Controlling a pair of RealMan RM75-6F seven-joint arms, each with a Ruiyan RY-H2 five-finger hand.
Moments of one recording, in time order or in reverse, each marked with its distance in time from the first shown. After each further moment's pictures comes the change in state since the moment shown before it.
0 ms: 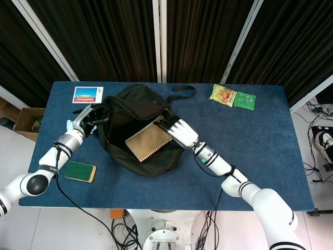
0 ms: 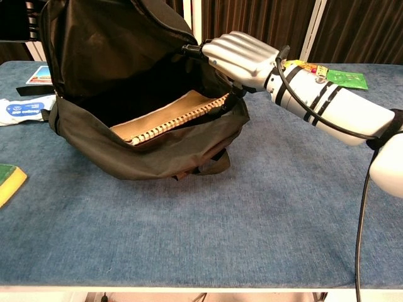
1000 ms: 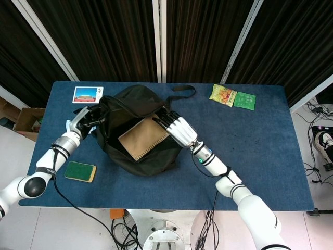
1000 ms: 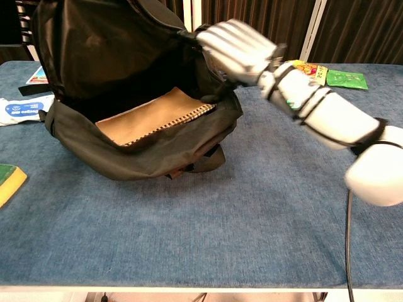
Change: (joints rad) left arm 0.038 -0.012 -0.005 0.004 0.046 -0.003 -0.020; right arm -0.011 -0.133 0.012 0.250 0.010 0.136 0.053
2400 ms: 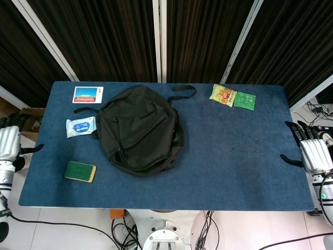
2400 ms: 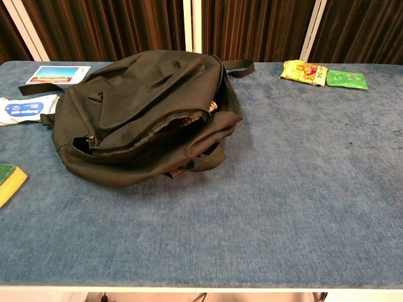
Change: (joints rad) left arm 0.239 0.138 0.442 0.089 0.169 0.853 0.973; right arm -0.659 0.967 -0.074 -0.981 0.166 0.086 -0.022
